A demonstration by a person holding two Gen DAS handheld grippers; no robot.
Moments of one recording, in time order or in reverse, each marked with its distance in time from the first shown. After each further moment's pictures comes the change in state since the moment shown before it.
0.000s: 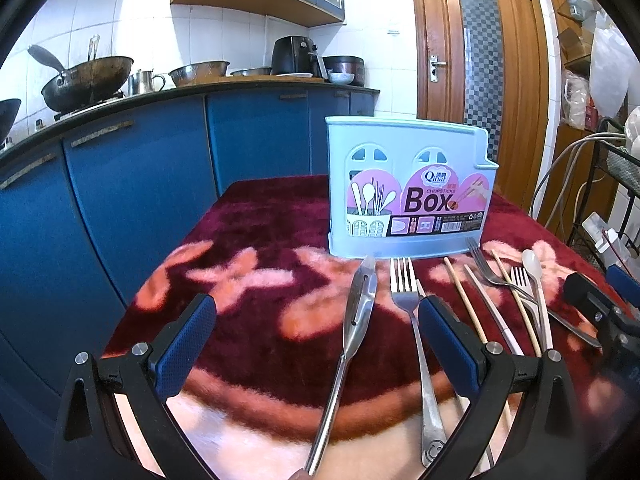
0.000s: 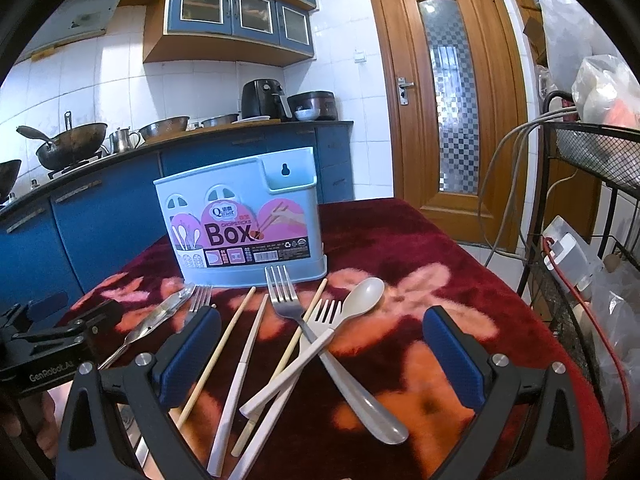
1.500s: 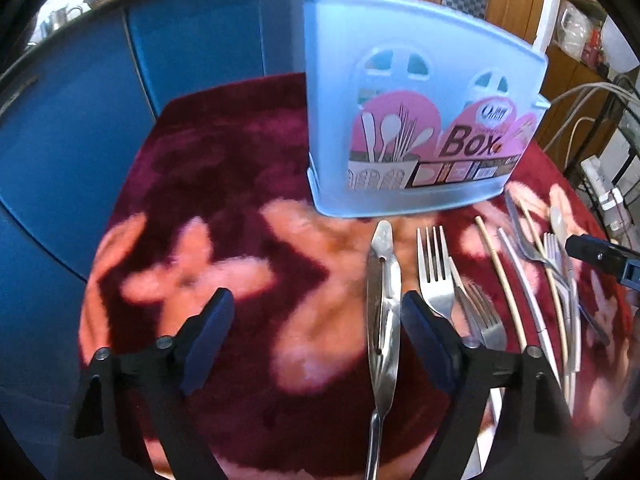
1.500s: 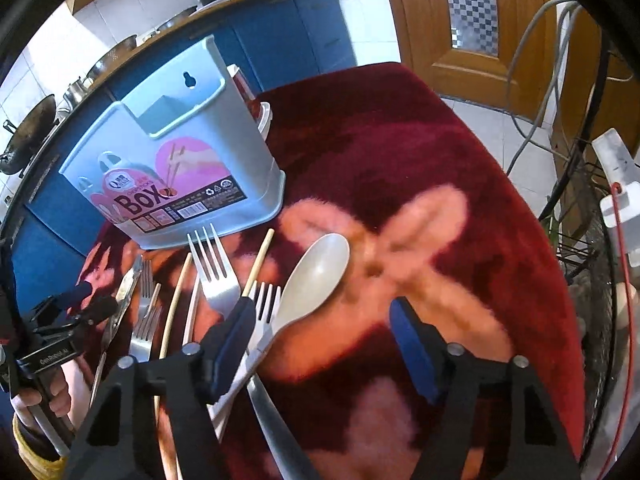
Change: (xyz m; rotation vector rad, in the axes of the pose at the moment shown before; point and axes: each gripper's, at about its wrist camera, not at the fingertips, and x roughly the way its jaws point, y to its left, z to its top) left arm 0.117 0.009 0.035 0.095 0.475 -0.157; right arm 0.113 -0.058 0.035 0.144 0.575 0.096
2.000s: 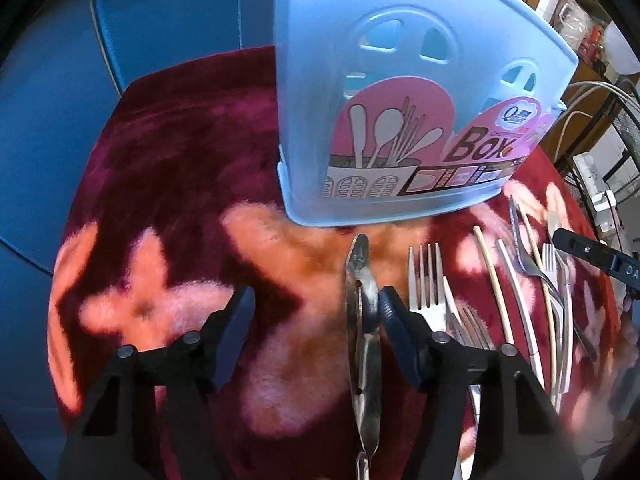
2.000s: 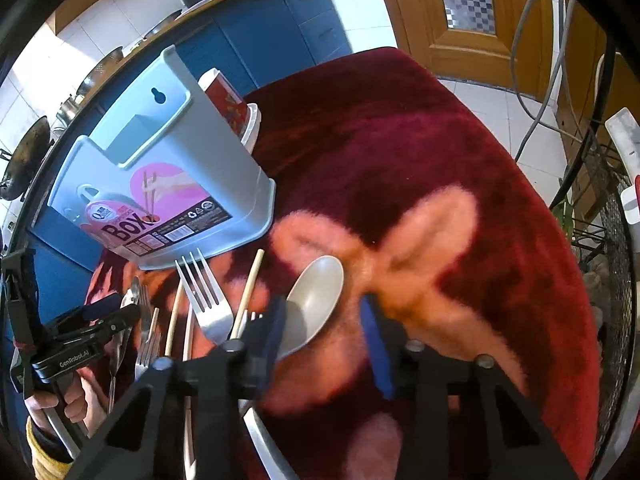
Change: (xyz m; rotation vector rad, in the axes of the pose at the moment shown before) left arm 0.024 -0.002 0.025 0.002 0.107 -0.102; right arm 0.012 -0.017 0.016 0.078 0.039 0.058
